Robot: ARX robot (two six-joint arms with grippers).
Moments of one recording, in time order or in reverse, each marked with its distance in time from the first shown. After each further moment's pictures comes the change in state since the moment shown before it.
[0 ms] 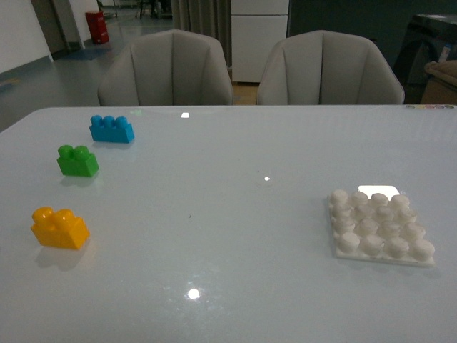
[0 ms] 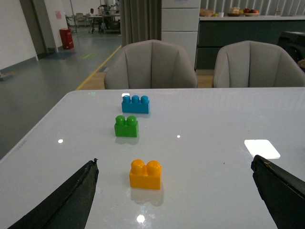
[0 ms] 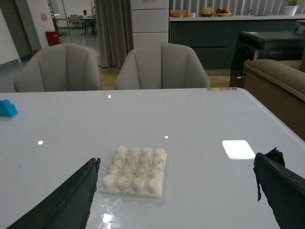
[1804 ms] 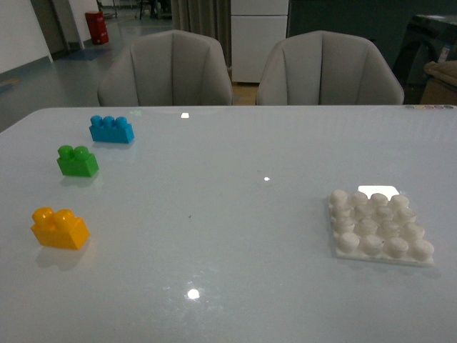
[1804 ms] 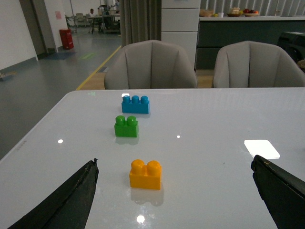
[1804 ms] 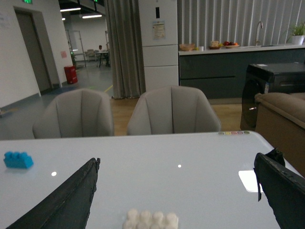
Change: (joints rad) left arm 0.000 0.000 0.000 0.000 0.000 0.000; right arm -0.076 0.491 0.209 0.409 -0.122 0.055
